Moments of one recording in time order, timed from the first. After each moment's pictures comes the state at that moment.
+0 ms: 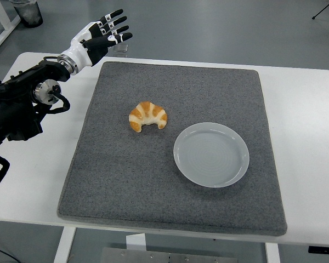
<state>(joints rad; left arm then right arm) -1.10 0.23 -0.26 -0.32 -0.10 -0.46 -0.34 0.05 0.00 0.00 0.17 0.06 0.07 -0.03</state>
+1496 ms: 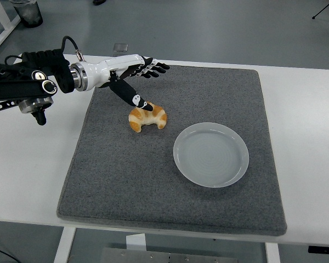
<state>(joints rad) -1.45 0.66 0.35 -1.36 0.47 0.10 -0.25 0.05 0.00 0.00 0.17 0.07 0.07 -0.03</state>
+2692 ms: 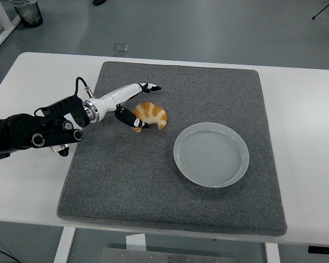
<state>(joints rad) -1.13 0.43 0.28 -1.02 0.69 0.38 -0.35 0.05 0.00 0.00 0.17 0.07 0.07 -0.03</state>
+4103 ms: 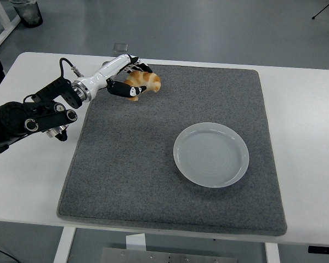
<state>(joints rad) -1.10 0.49 0.07 -0.97 0.68 0.37 -0.41 0.05 0.00 0.00 0.17 0.07 0.07 -0.03</state>
